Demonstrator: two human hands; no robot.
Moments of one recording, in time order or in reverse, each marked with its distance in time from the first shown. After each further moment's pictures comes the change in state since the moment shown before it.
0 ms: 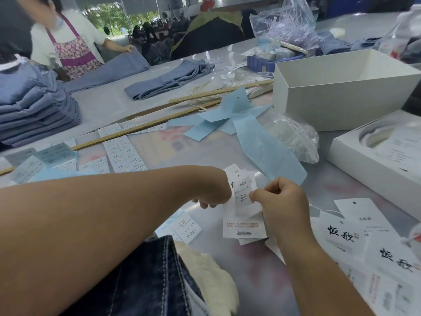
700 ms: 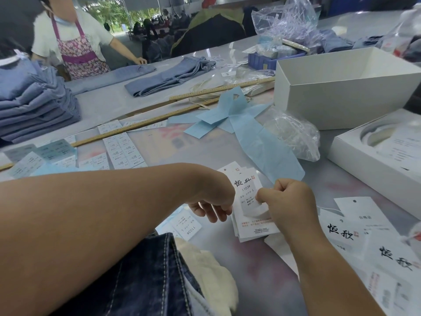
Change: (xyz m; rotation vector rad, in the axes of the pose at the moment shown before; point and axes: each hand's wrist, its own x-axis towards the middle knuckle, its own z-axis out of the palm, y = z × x) left_hand -0.003 -0.001 0.009 -0.406 -0.176 -0.074; right_hand 0.004 -0.002 -0.012 -0.117 -0.043 -0.086
